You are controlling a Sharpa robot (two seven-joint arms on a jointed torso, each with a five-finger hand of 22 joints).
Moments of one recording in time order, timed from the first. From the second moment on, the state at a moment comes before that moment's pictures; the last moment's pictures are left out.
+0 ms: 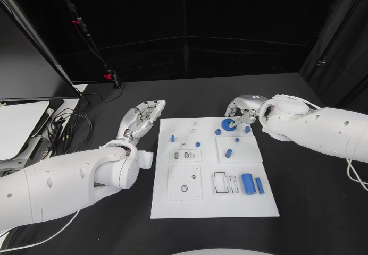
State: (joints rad) left arm 1.25 -0.70 -0.24 1.51 -0.01 -0.65 0.68; left_hand 1.04 -0.03 -0.06 0.29 0.15 0.37 0.15 0.67 0.07 0.36 0.22 0.65 0.06 0.14 0.20 0.80 0.06 0.10 0.27 0.25 0.22 0.12; right arm 1.33 -0.80 -0.12 1.22 -1.57 -0.18 -0.07; right_hand 1.56 0.01 -0.13 0.25 0.05 0.80 0.08 0.29 0.06 0.86 0.11 0.30 0.06 1.47 0.04 1.53 1.31 0.03 1.47 0.14 1.53 1.31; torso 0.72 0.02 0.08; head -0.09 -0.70
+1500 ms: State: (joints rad) left arm 1.25 -0.70 -0.24 1.51 -0.01 -0.65 0.68; left_hand 1.04 -0.03 -0.06 0.30 0.15 0.37 0.15 0.67 0.07 0.36 0.22 0.65 0.06 0.14 0.20 0.80 0.06 0.10 0.27 0.25 0.23 0.12; right arm 1.30 -0.77 -0.12 1.27 -1.65 -0.23 -0.04; right_hand 1.58 -0.01 -0.09 0.25 0.05 0.81 0.08 0.24 0.07 0.90 0.10 0.26 0.06 1.47 0.02 1.53 1.31 0.03 1.47 0.14 1.53 1.31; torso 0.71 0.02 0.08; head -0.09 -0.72
